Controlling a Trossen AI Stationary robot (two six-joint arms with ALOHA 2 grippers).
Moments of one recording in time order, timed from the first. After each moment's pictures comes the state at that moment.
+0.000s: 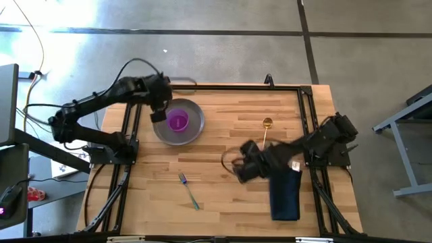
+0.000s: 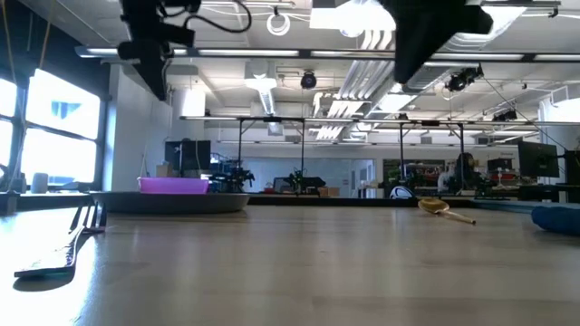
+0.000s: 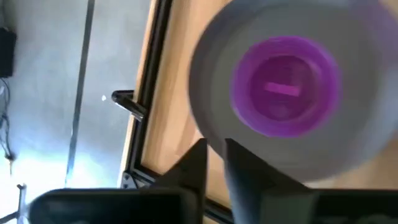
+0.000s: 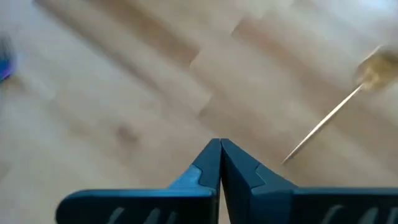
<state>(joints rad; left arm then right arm) 0.64 1.22 1.21 -1.18 -0.33 0.37 0.39 1.74 1.53 -1.22 0.46 1.29</state>
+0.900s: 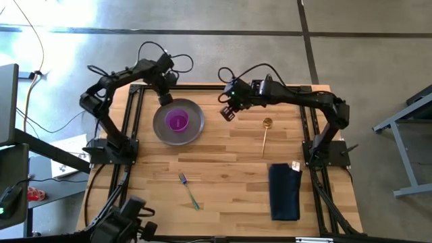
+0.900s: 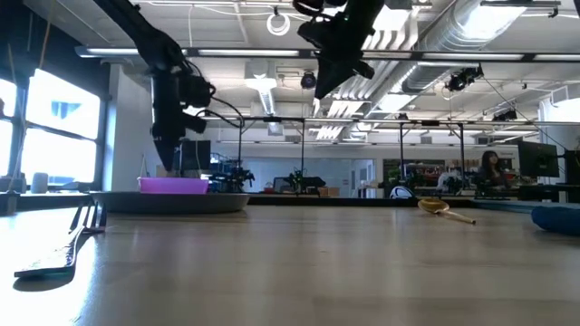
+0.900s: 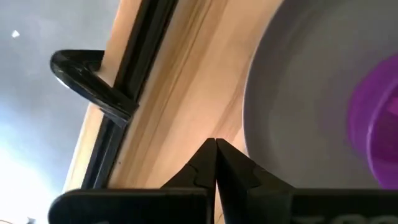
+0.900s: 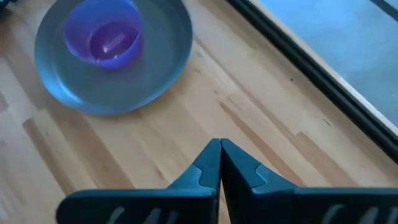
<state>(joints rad) 1.12 1.70 1.21 -0.92 -0.08 0.58 -0.27 1.74 1.65 -0.88 0.18 0.36</state>
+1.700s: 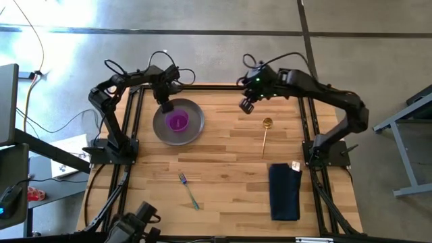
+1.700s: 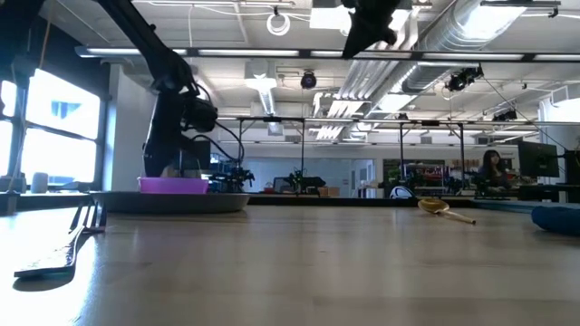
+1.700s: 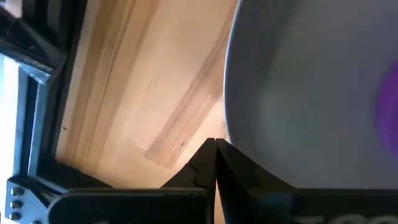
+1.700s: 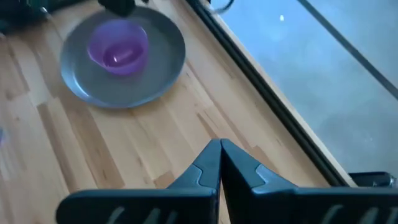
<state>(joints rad) 1.06 1.81 1.16 -0.97 -0.19 0.44 -0.33 1.52 1.65 -0.97 0.16 0.13</state>
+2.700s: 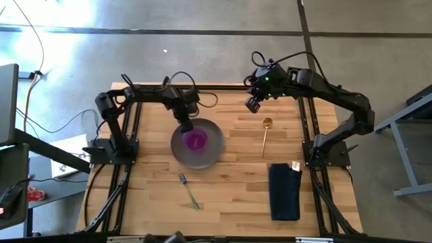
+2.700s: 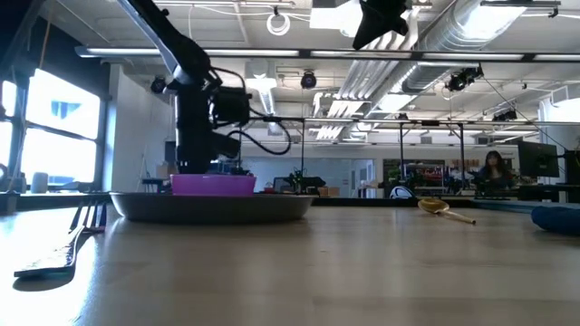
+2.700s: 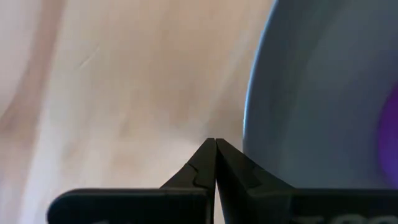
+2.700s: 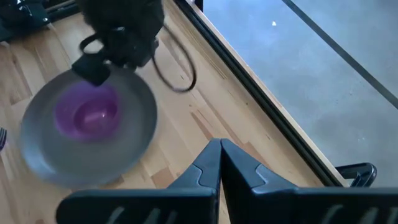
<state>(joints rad) 0.67 1.80 1.06 -0.73 0.01 0.17 -0.33 1.45 1.65 -1.01 0.18 0.15</state>
